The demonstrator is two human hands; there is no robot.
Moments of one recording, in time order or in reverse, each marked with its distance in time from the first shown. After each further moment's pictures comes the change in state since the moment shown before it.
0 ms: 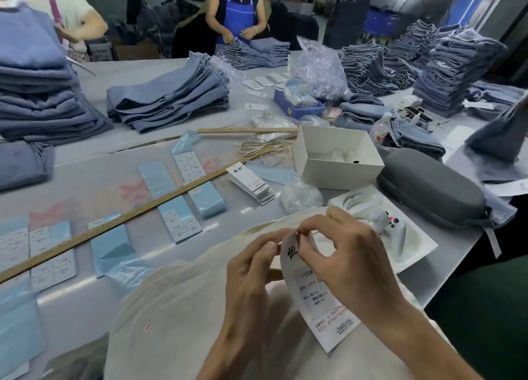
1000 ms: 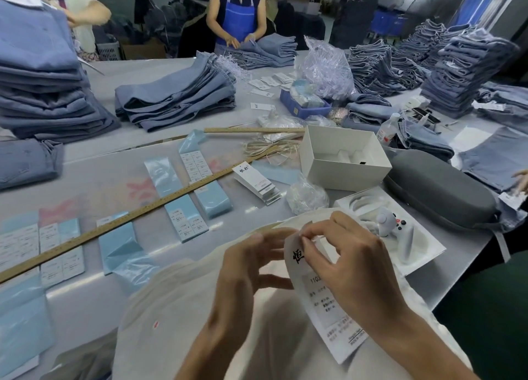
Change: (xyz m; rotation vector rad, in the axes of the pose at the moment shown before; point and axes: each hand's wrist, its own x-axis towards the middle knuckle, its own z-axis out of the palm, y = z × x) left_hand 0.011 0.006 -0.028 -0.091 -0.202 -0.149; right_hand -0.005 -0.001 0.009 0.041 0.031 -0.051
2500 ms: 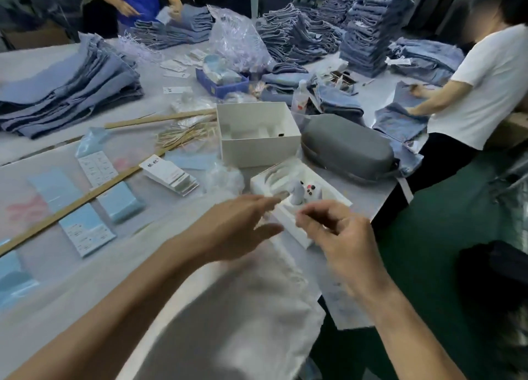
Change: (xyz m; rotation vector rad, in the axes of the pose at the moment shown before) left_hand 0.099 -0.032 0.149 1.425 -0.723 0.231; right_hand -0.065 0.134 -0.105 0.721 0.143 0.535
